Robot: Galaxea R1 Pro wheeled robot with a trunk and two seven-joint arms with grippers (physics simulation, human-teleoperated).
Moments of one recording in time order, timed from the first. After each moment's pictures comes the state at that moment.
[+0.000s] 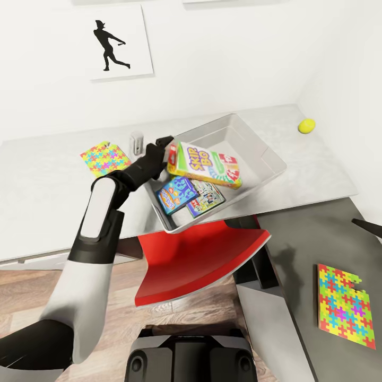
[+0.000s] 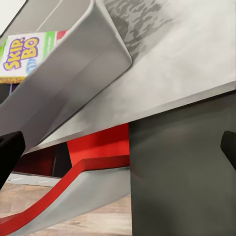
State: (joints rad) left arm -1.02 -0.13 -0.11 -1.43 1.39 0.45 0.44; right arm -0.49 -0.49 -0.79 -1.61 -0.21 1.04 1.30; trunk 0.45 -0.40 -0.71
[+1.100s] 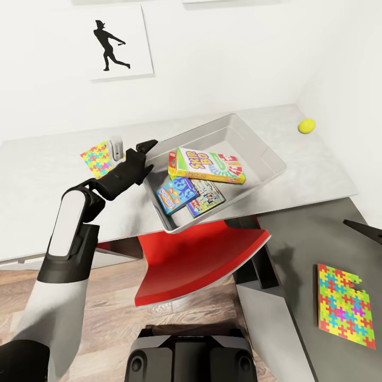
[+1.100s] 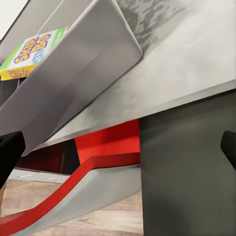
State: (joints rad) left arm -0.92 0.01 -0.10 -1.60 1.50 0.52 0.42; right arm -0.49 -0.46 -0.76 -1.61 -0.21 1.04 1.30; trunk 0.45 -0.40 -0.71
